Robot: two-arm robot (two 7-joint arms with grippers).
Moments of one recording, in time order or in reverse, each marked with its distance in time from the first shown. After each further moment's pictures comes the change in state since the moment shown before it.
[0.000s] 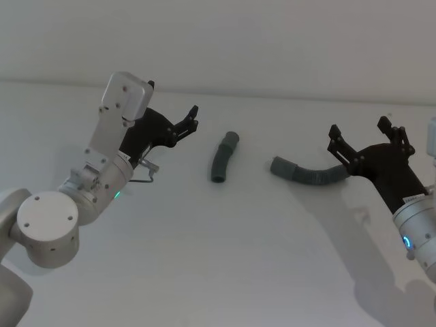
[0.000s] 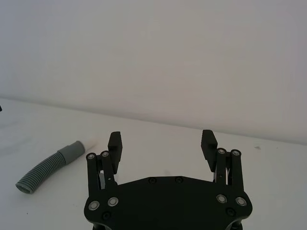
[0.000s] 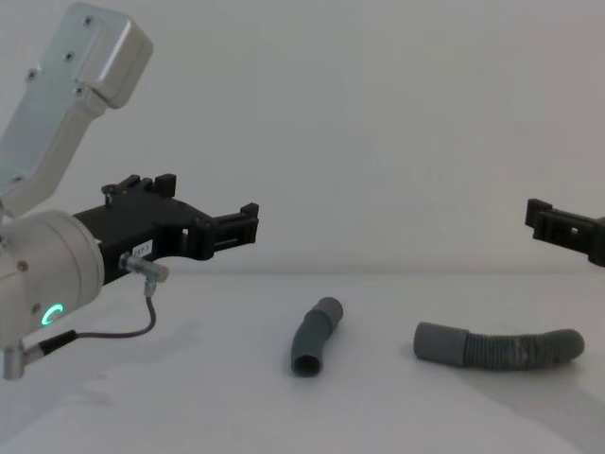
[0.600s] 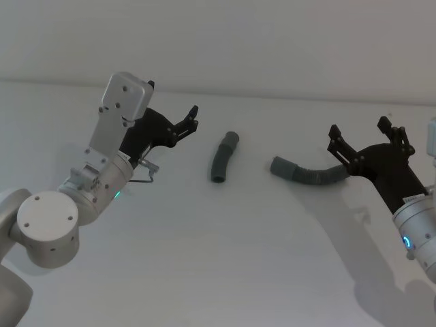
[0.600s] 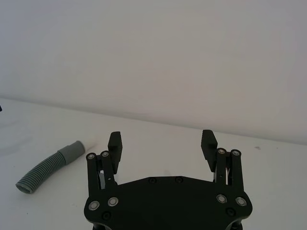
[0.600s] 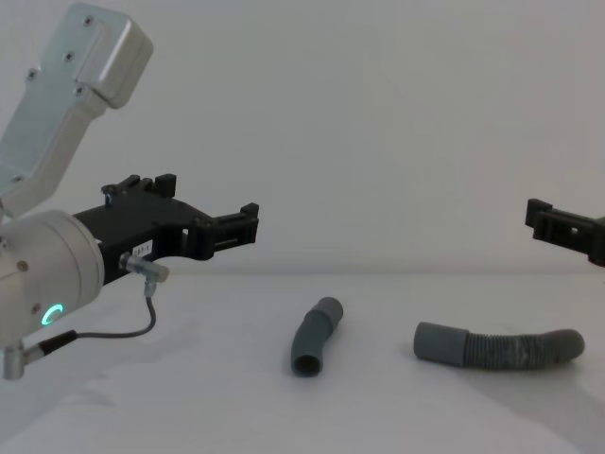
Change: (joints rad) left arm 0.000 0.000 0.000 0.000 0.000 0.000 0.000; right arm 0.000 0.000 0.000 0.000 0.000 0.000 0.000
